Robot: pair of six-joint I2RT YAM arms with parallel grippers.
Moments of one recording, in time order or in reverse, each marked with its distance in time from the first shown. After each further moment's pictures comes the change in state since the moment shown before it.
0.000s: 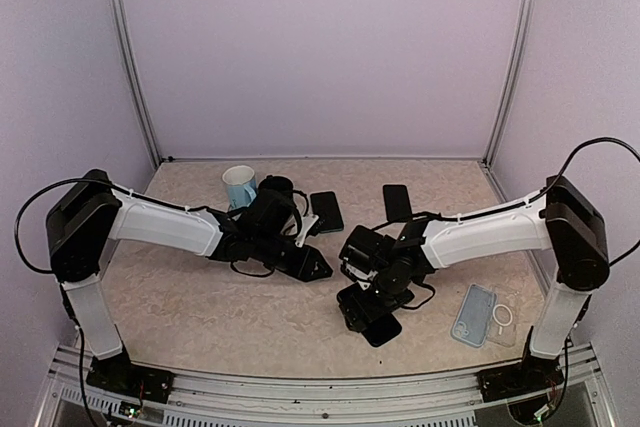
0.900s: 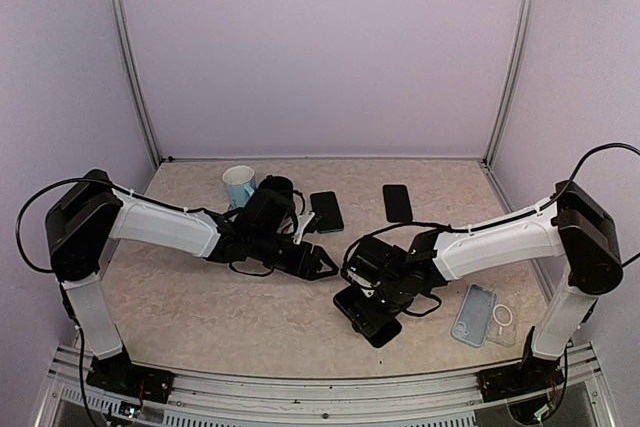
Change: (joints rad) left arm 0.016 -0.001 -0.026 0.071 0.034 -0.061; right arm 0.037 -0.050 -0.089 0.097 0.084 -0.093
